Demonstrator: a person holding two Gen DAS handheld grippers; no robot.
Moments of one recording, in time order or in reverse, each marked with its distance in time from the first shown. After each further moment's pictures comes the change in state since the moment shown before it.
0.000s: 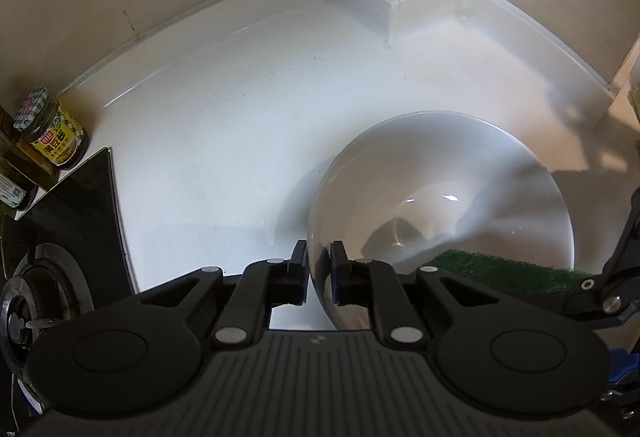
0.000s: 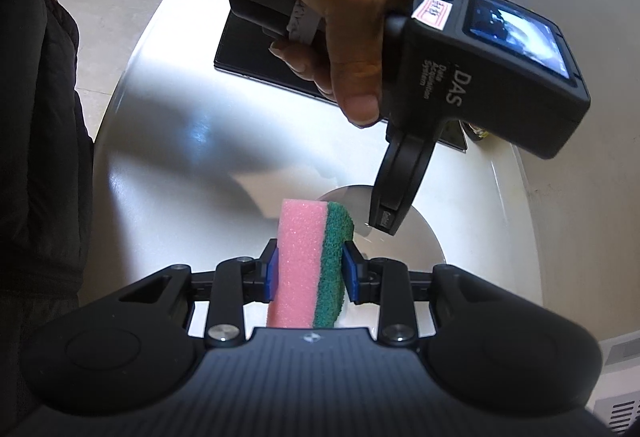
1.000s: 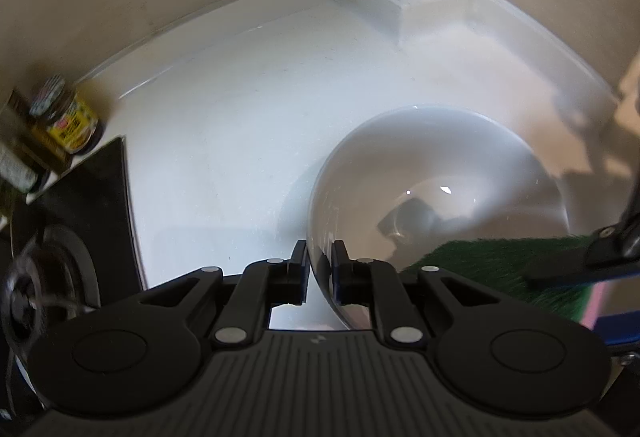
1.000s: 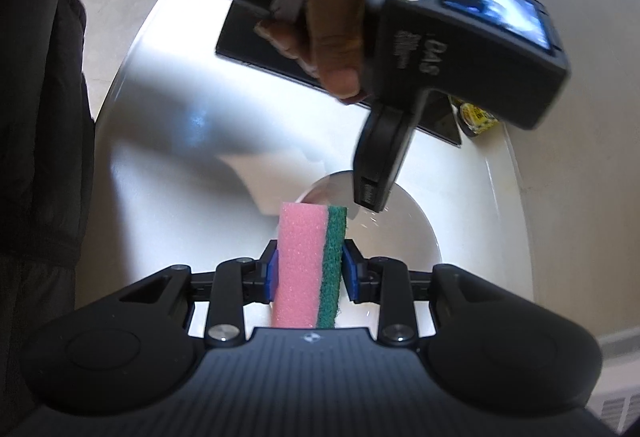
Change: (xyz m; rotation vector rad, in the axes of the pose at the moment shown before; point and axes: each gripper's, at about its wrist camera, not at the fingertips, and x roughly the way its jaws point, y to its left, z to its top) left arm -0.001 -0.030 0.023 -0.061 -0.046 0.019; right arm -0.025 -0.012 -0.012 0.049 -0.001 -0.029
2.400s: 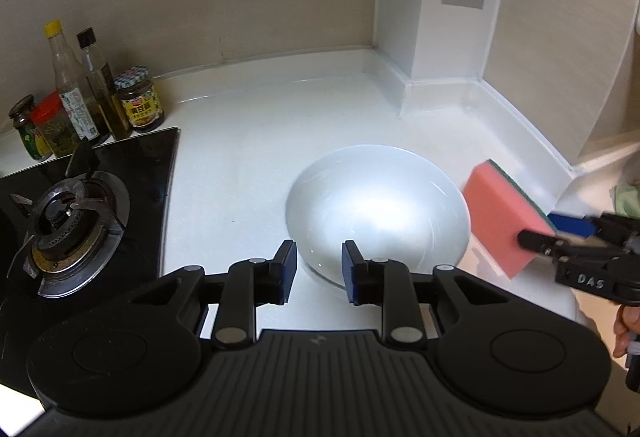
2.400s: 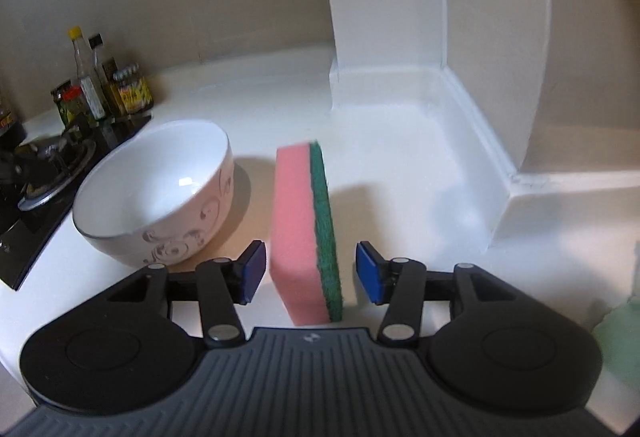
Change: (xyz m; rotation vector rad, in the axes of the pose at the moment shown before) left arm -0.098 -0.059 -0.060 -0.207 -0.212 0.062; right arm -0.017 0.037 -0.157 1.364 -0.155 -0.512
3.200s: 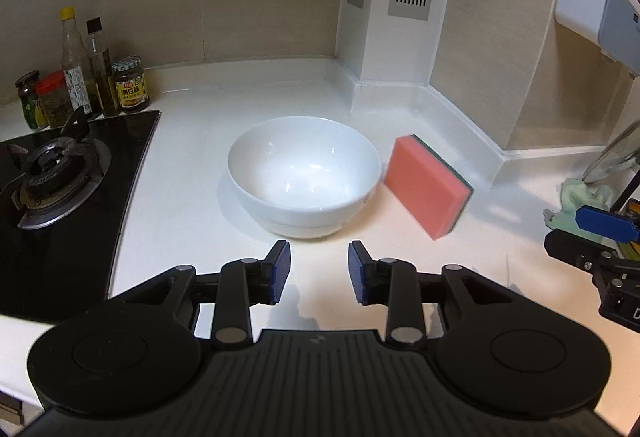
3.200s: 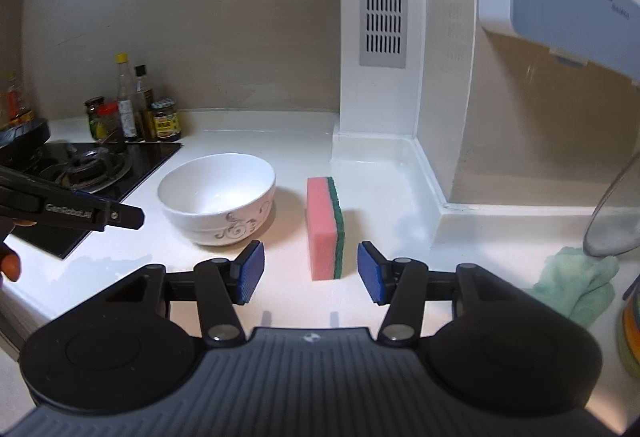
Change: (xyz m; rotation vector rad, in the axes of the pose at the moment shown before) left arm -0.068 -0.048 -0.085 -0.065 -0.091 -0.051; right arm -0.146 0.031 -0.038 -0.102 -0.129 -0.050
